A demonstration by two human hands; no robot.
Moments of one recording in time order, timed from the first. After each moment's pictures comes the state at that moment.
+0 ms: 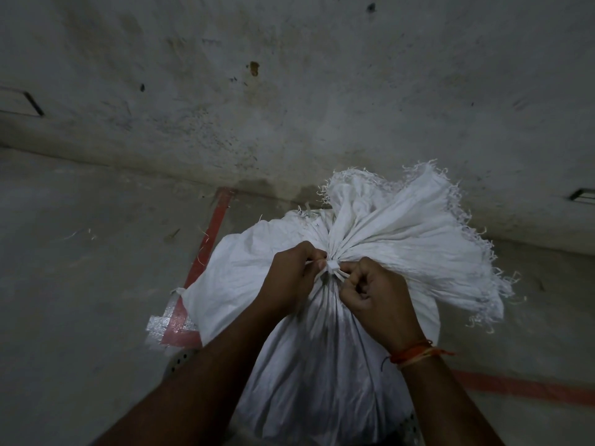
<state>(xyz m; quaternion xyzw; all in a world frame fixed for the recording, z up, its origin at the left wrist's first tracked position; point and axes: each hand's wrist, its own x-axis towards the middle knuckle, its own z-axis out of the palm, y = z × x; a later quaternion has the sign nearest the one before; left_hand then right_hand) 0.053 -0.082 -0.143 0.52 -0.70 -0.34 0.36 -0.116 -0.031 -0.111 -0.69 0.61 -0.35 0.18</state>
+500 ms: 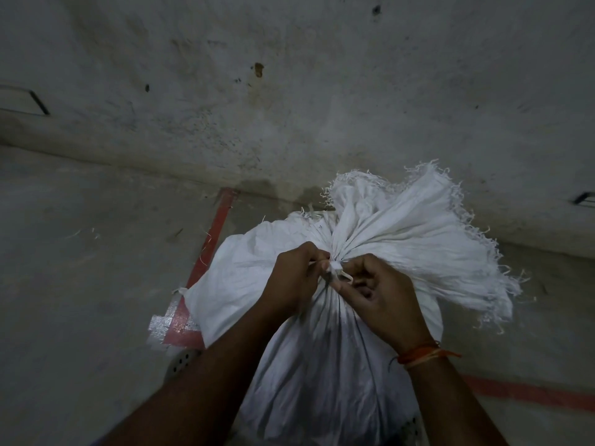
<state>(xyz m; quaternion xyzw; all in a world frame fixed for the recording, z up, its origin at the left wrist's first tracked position) 0.053 -0.081 -0.139 0.52 -0.70 -0.32 0.36 -0.115 -0.032 -0.106 -0.66 0.59 -0.38 0.25</state>
